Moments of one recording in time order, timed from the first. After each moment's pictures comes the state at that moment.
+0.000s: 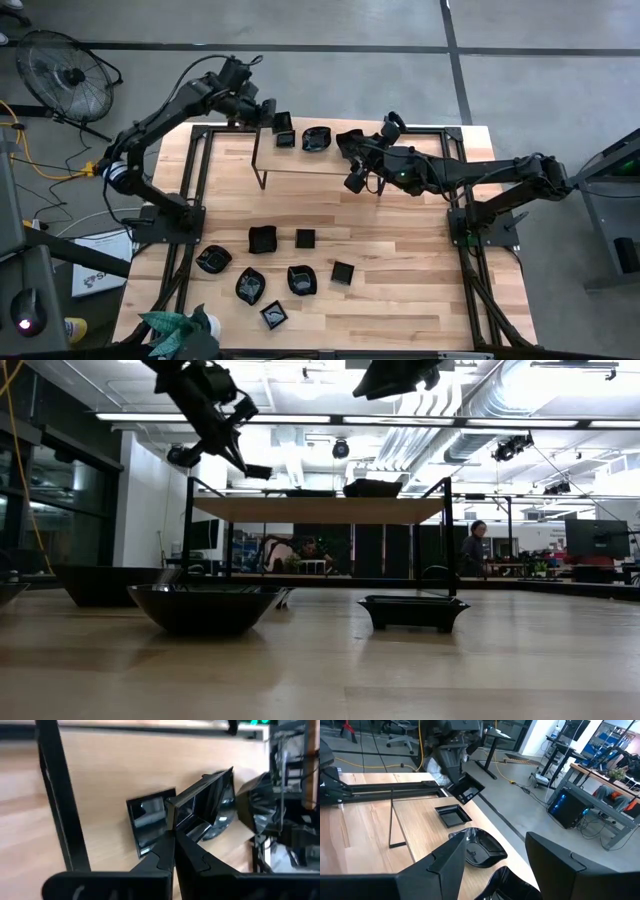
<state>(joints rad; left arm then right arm) 0.88 1.46 1.42 -0.89 0.41 -0.68 -0.04 1.33 1.11 -0.05 0.66 -0.10</state>
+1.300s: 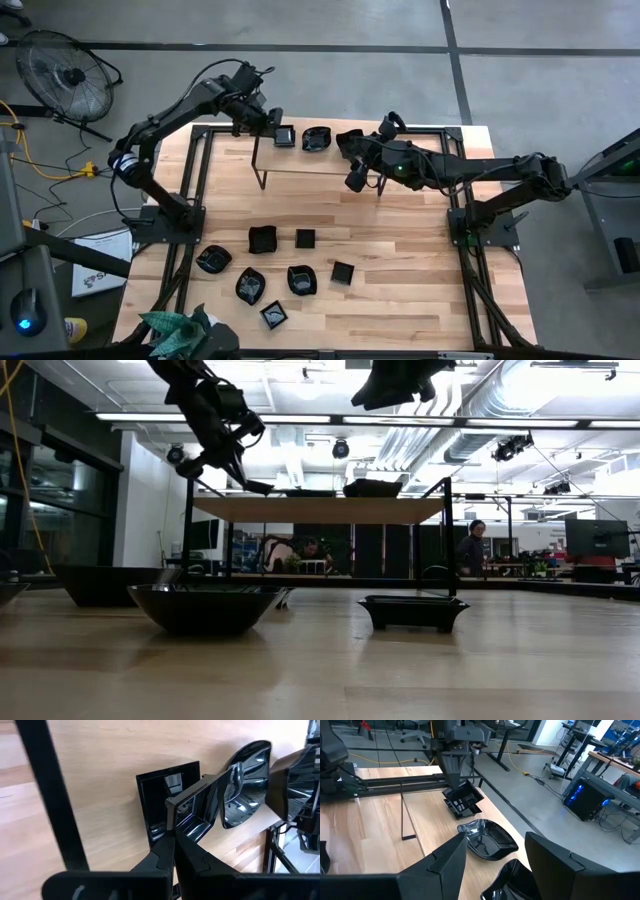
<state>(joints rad) 0.85 1.55 1.44 -0.98 0.43 -0.66 -0.09 1.33 1.11 -0.10 0.54 -0.05</state>
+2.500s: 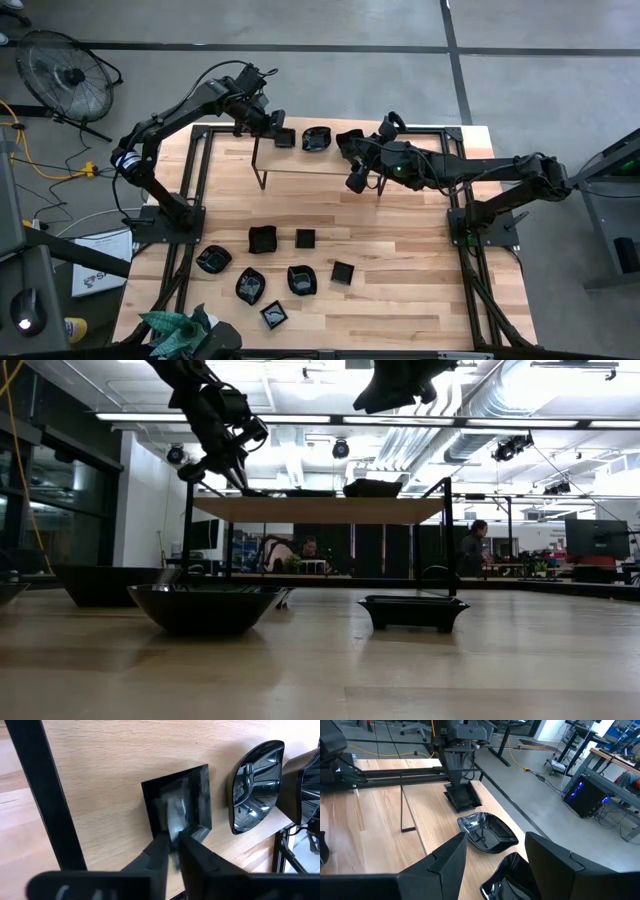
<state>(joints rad) 0.84 1.57 1.44 -0.97 0.41 -0.65 -0.09 1.33 1.11 -0.14 0.54 -0.05</state>
